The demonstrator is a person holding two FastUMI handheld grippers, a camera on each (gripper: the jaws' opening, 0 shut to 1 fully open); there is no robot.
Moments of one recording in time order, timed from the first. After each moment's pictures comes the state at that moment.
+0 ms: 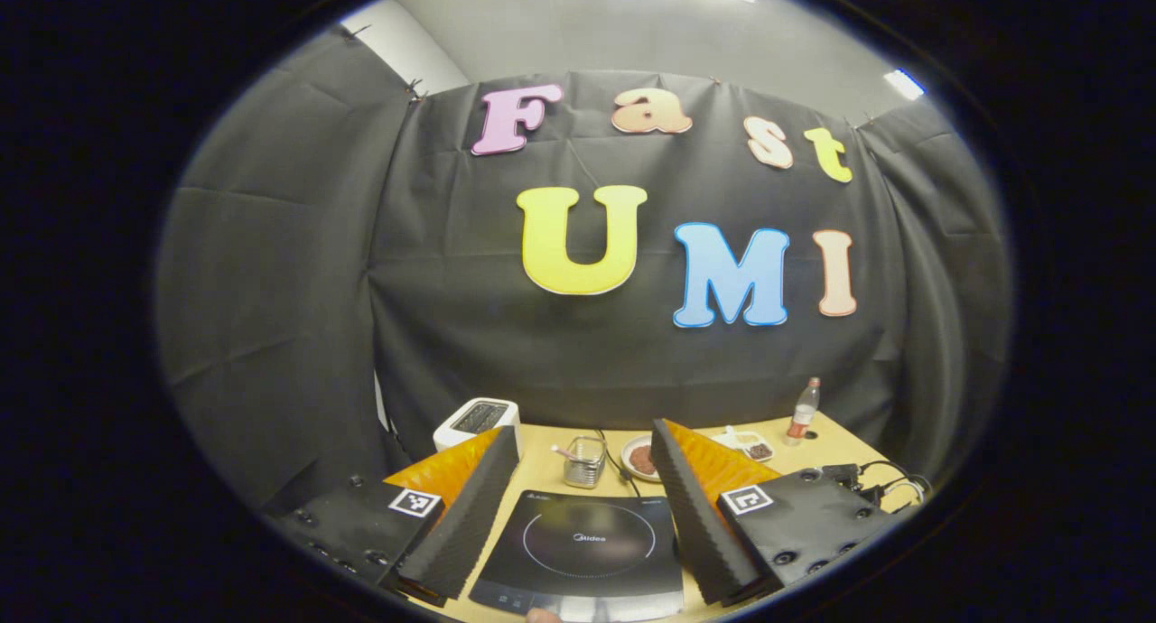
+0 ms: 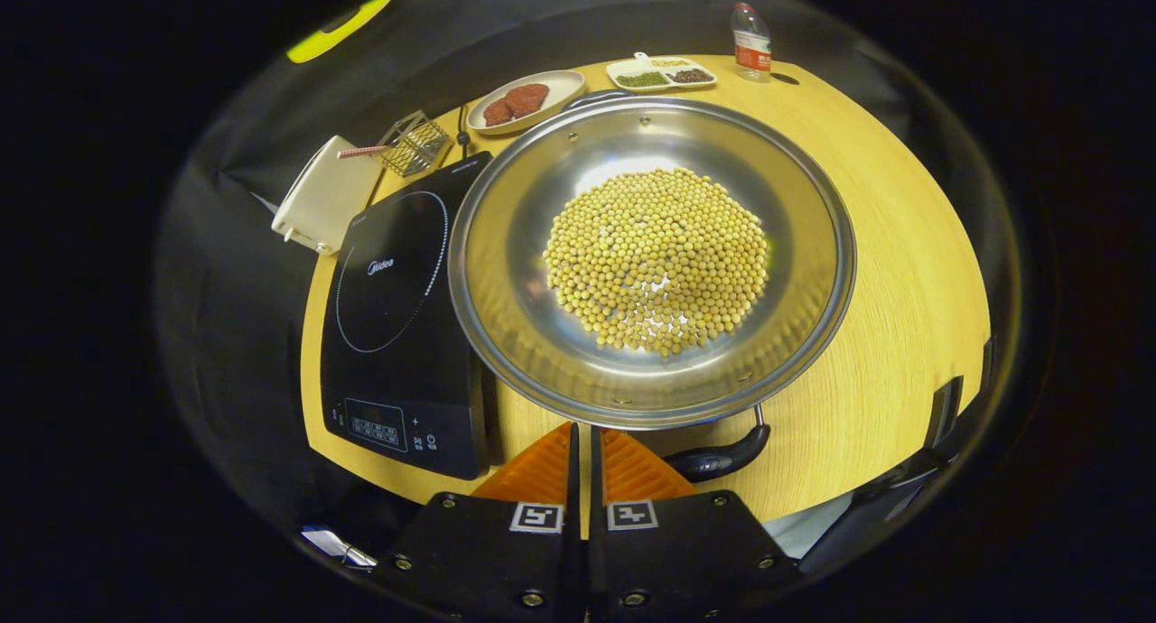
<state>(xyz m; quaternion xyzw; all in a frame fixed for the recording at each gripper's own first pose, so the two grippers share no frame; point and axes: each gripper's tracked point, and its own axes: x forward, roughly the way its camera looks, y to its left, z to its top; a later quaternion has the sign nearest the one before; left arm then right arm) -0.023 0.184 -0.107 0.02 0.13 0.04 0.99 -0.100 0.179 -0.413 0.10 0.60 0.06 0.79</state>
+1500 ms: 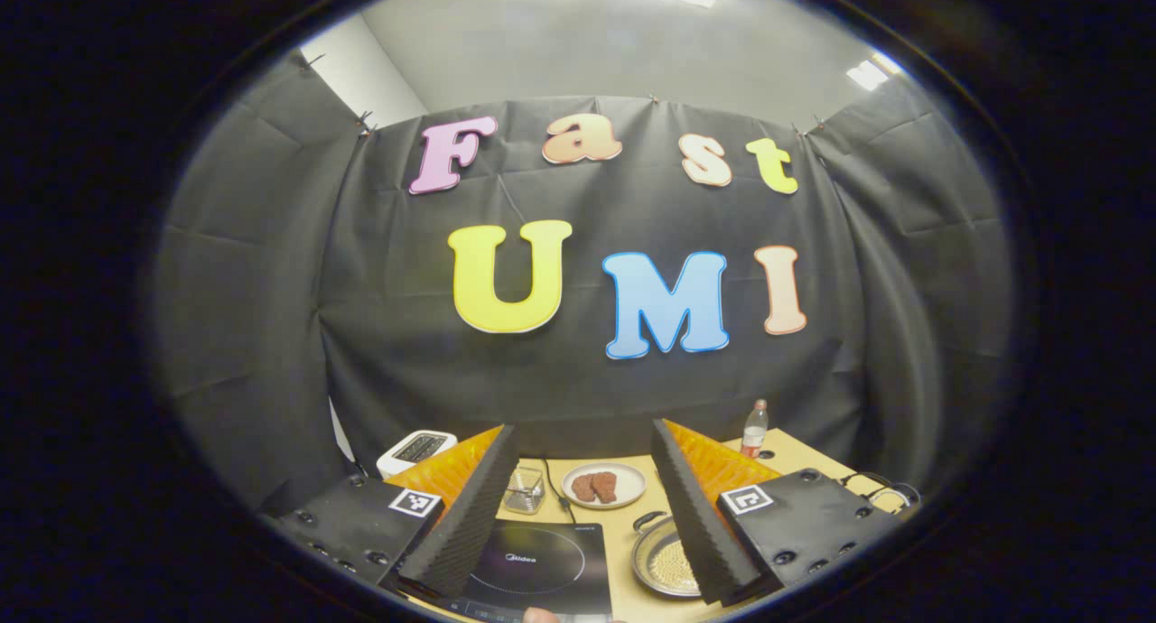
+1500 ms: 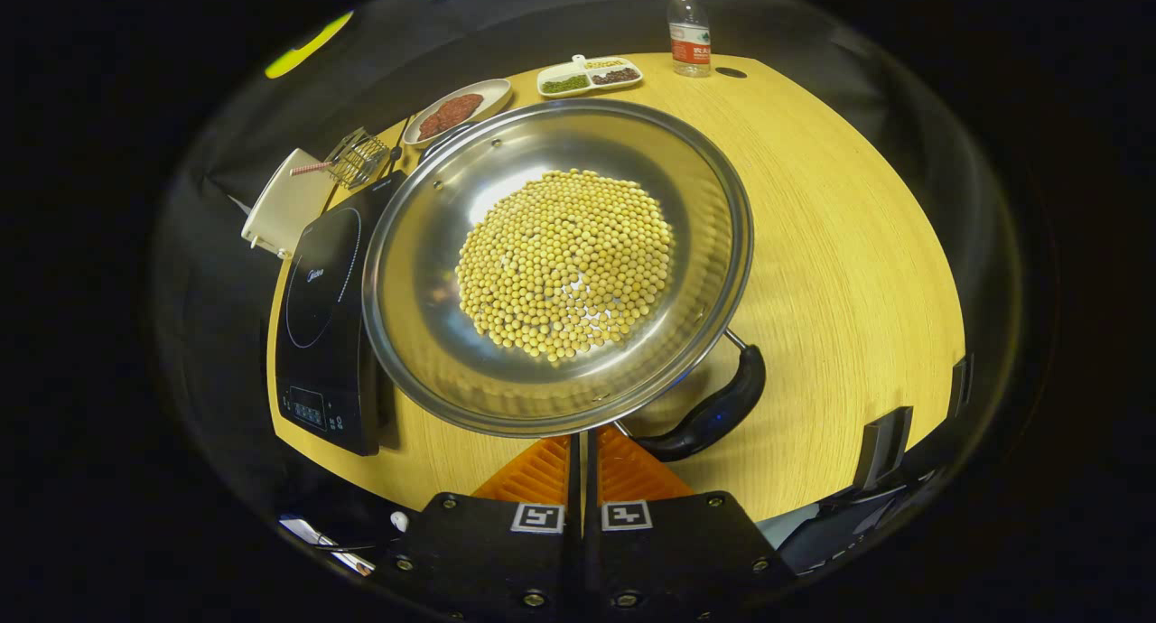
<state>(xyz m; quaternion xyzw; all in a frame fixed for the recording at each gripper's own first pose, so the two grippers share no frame) -0.012 0.041 -0.060 0.04 0.07 -0.02 1.00 -0.092 0.058 -0.425 0.06 0.60 0.04 0.79</state>
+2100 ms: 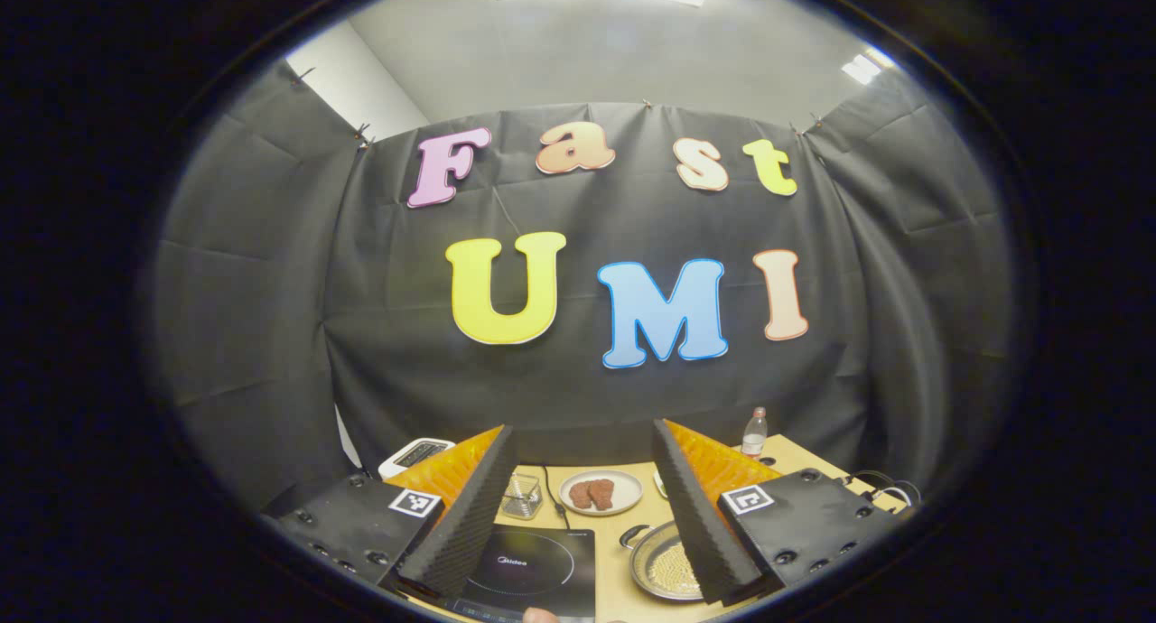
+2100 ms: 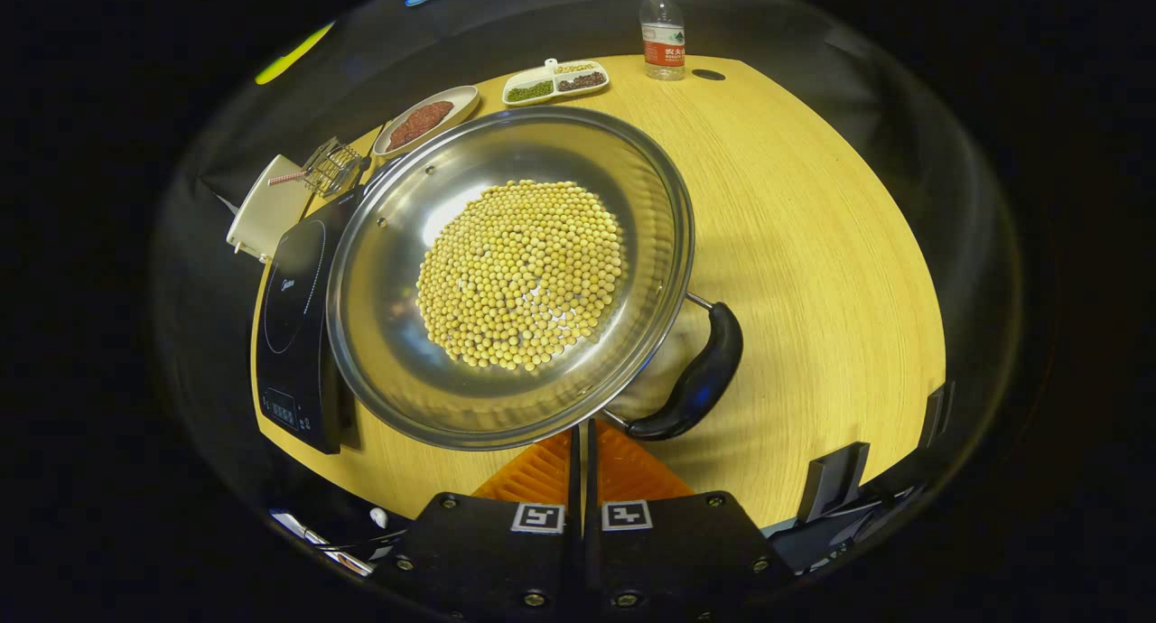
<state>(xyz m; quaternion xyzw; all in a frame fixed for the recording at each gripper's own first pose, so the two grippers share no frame) -0.015 0.014 -0.055 0.05 0.07 0.00 1.00 -0.072 0.008 -0.427 0.04 0.60 0.03 0.80</state>
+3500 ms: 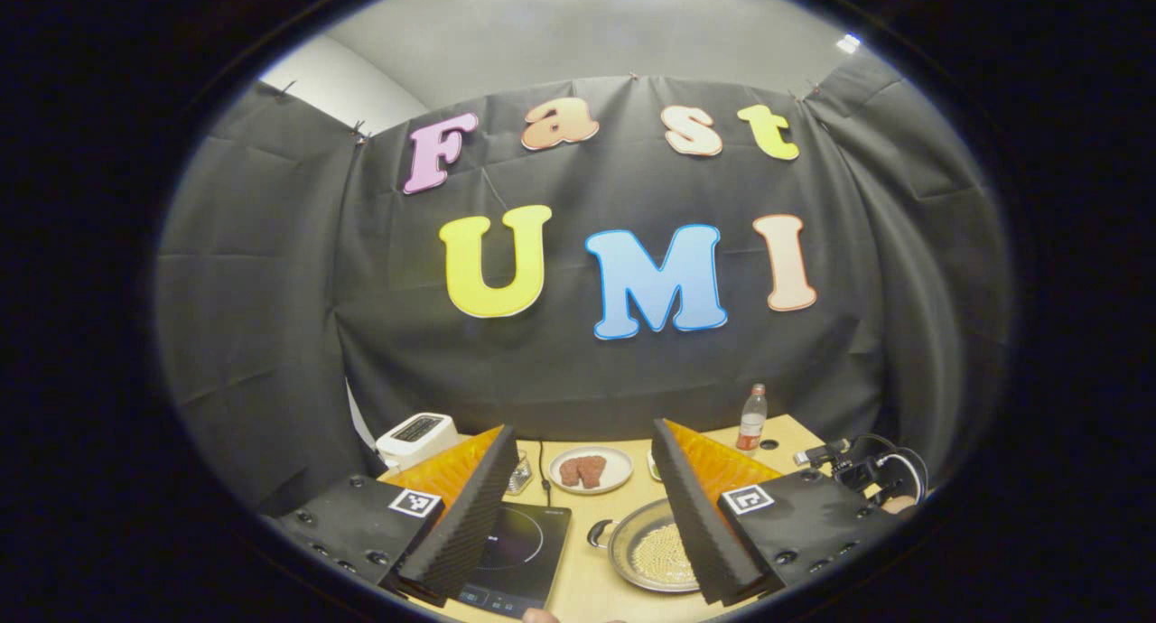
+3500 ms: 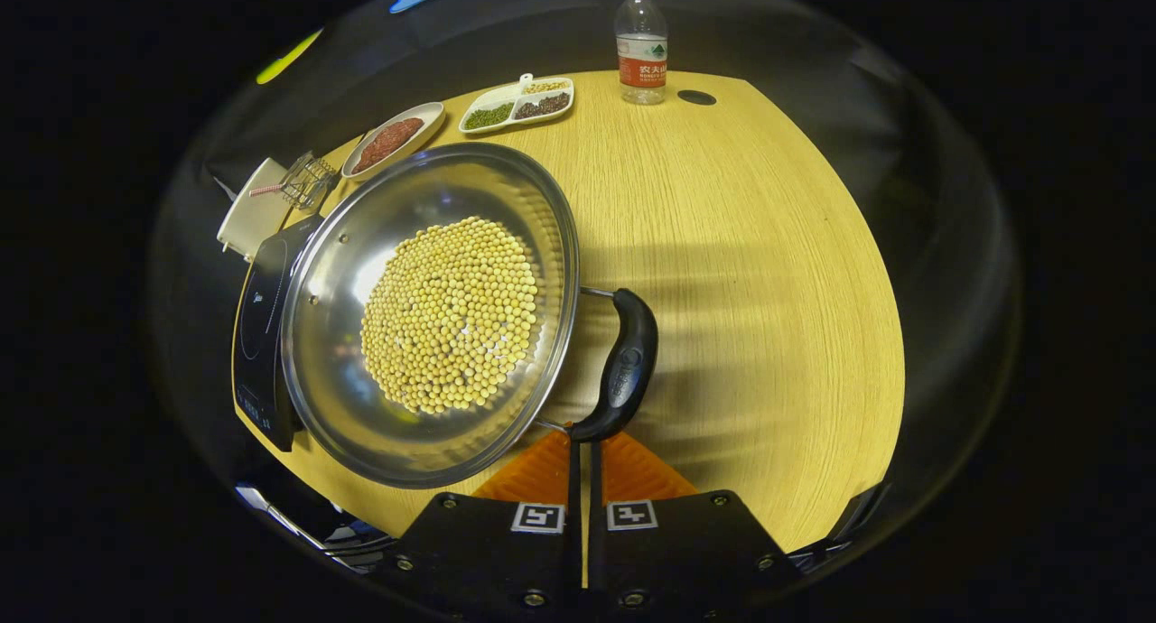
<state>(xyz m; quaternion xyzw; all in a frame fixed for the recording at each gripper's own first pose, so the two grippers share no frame) -0.013 -0.072 -0.090 0.07 0.11 0.04 0.99 0.006 -0.076 -0.427 -0.01 0.59 0.06 0.80</state>
